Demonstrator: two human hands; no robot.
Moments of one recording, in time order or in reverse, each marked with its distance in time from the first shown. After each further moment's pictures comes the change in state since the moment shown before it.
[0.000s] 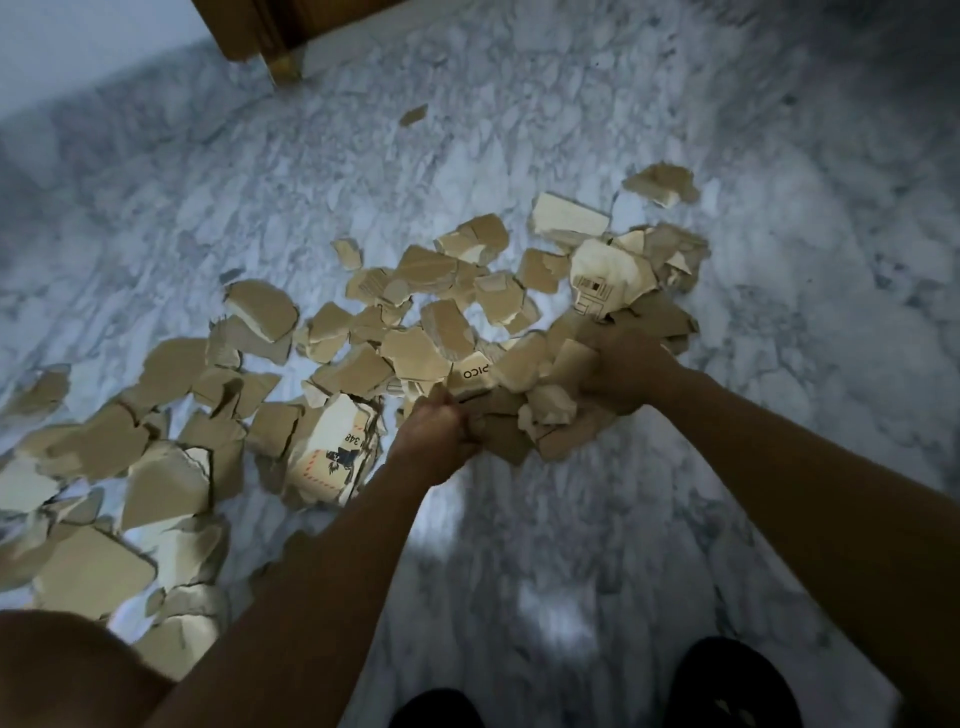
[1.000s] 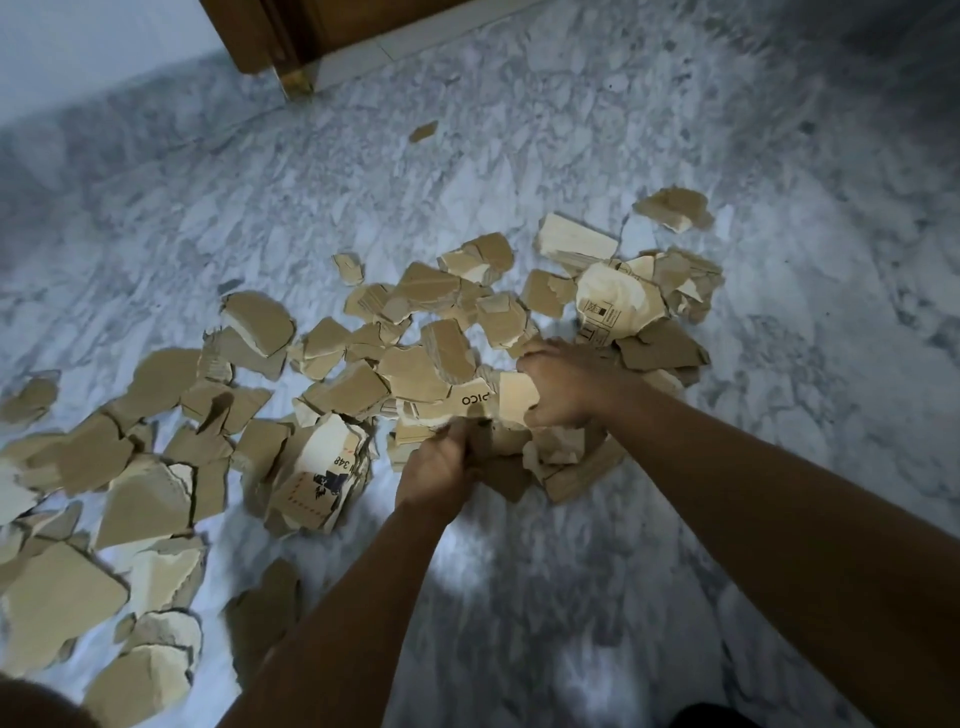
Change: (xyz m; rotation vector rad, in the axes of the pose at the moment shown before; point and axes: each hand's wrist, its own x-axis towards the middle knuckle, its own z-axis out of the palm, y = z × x) left_hand 0.004 0.005 0.031 -0.167 0.146 -0.131; right_hand 0.059 -0.041 0.013 -0.371 -0.163 -0.223
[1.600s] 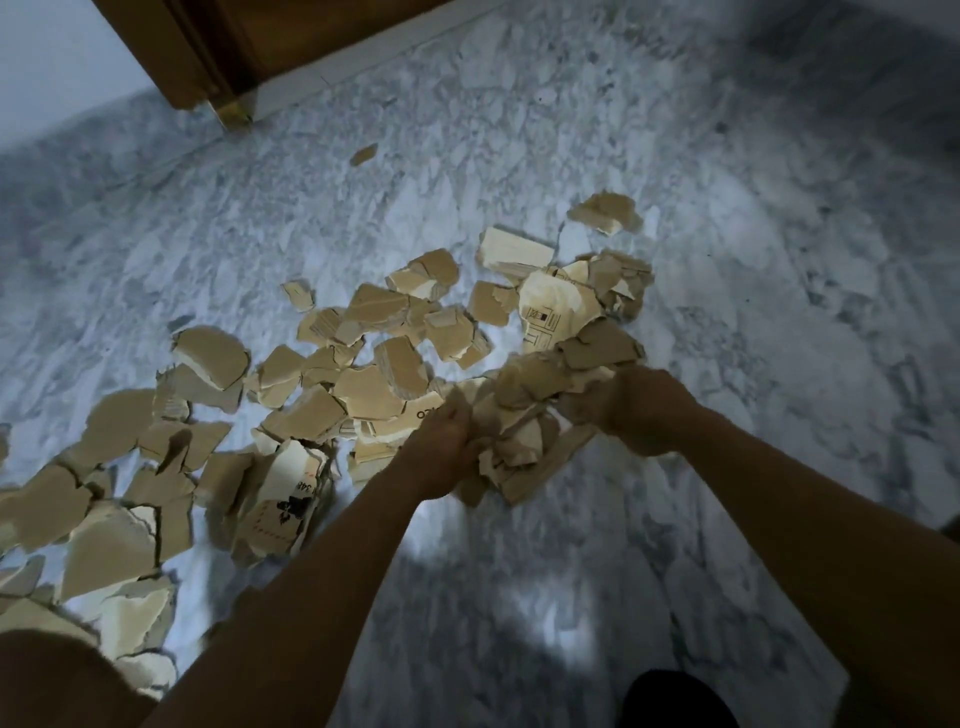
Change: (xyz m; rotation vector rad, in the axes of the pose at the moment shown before) left_hand 0.038 0.054 -0.015 0.099 -0.214 0.257; right_hand -0.110 0.089 0.031 0.347 0.106 0.482
